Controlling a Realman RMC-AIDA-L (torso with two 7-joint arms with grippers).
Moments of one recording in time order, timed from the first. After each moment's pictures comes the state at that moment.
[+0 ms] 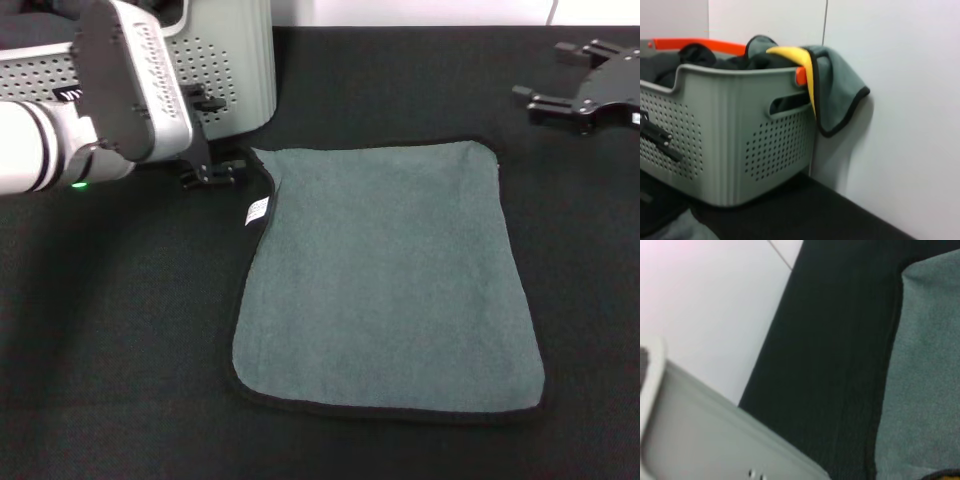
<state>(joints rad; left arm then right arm) -0.35 -2.09 1.40 1.22 2.28 0.84 -1.47 0.50 1.94 -1.29 -0.76 1.78 0.95 -1.88</state>
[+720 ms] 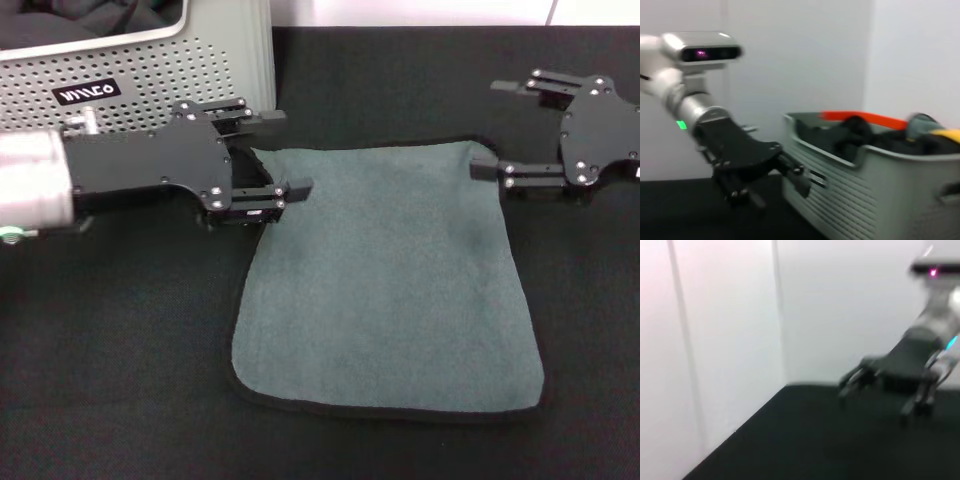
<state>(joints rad) -0.26 -2.08 1.11 1.20 1.68 1.49 -1.40 0.46 1.94 -1.24 -0.86 1.75 1.45 -1.93</state>
